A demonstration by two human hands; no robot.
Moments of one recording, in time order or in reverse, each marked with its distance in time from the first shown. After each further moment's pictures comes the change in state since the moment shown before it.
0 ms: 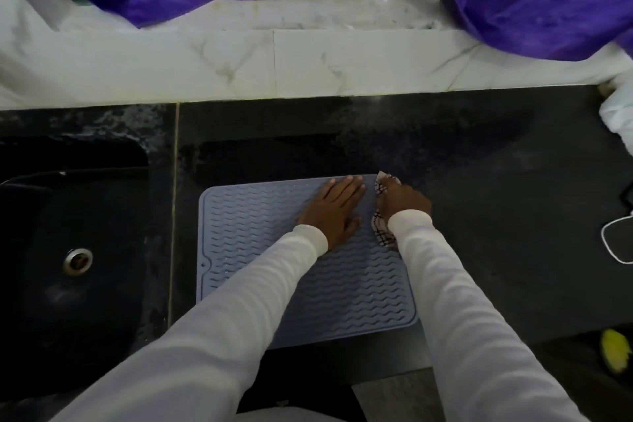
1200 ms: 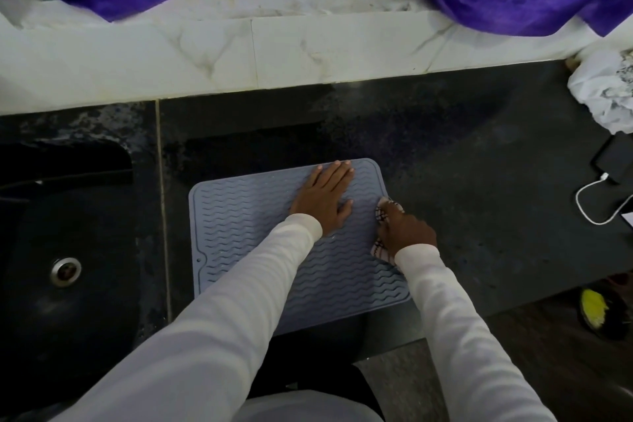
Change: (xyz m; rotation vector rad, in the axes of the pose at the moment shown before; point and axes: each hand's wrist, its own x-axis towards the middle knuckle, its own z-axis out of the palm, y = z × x) left_hand -0.003 0.000 0.002 -0.032 0.081 -0.013; right_hand -0.076 0.036 0.035 0.057 -0.057 0.023
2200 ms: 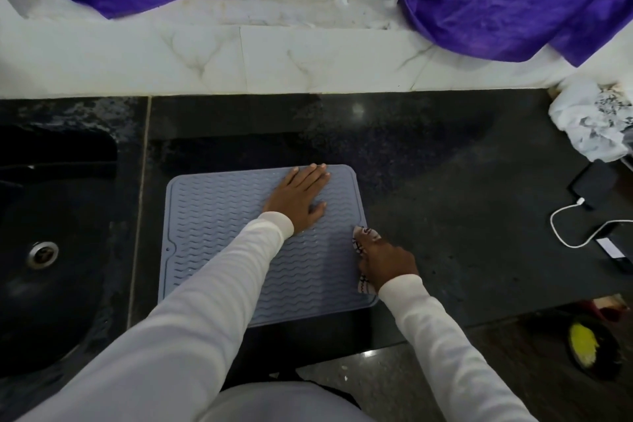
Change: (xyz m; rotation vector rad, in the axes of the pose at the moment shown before) left_hand -0.001 0.003 -0.001 0.039 0.013 -0.038; right_hand -0.019 0.054 0.025 -0.071 -0.034 -0.240
